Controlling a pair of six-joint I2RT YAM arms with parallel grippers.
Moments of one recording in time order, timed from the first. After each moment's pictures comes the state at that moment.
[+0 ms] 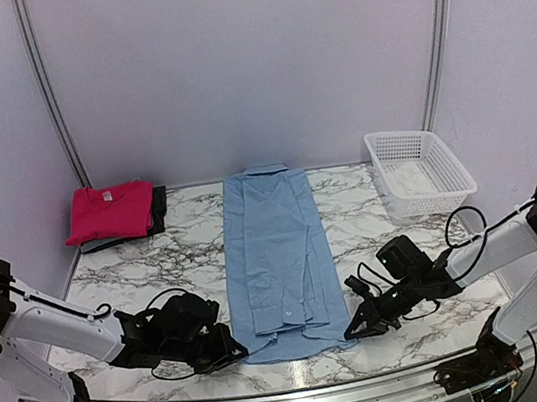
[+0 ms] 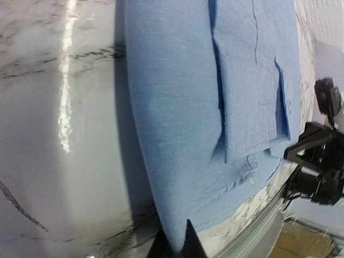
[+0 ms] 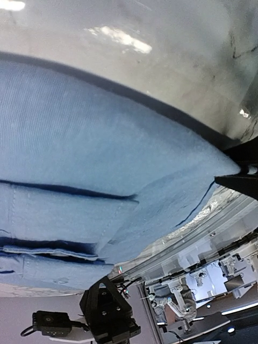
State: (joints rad) left arm -1.12 1.51 0.50 0.18 0.10 -1.28; right arm 0.69 1.46 0.41 0.07 -0.73 0.76
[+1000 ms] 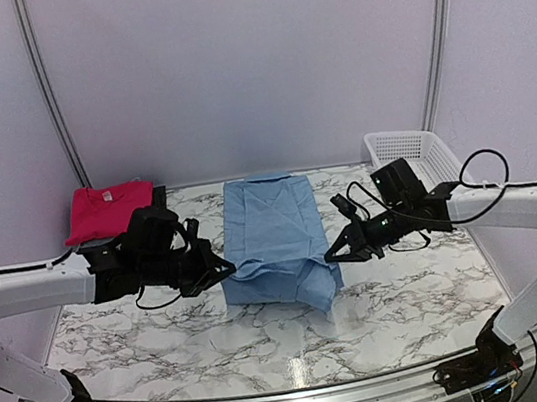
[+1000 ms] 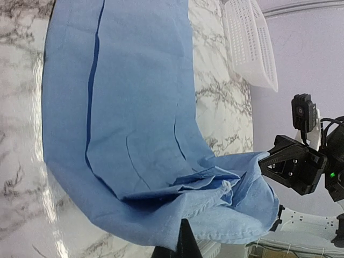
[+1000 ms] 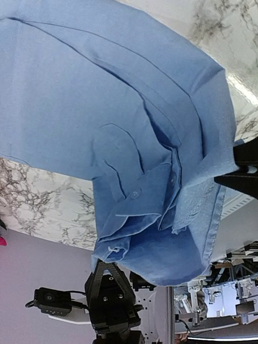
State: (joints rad) left arm -0.85 1.36 0.83 -0.10 0.19 -1.08; right arm 0.56 1.38 0.84 -0.25 -0.72 0.61
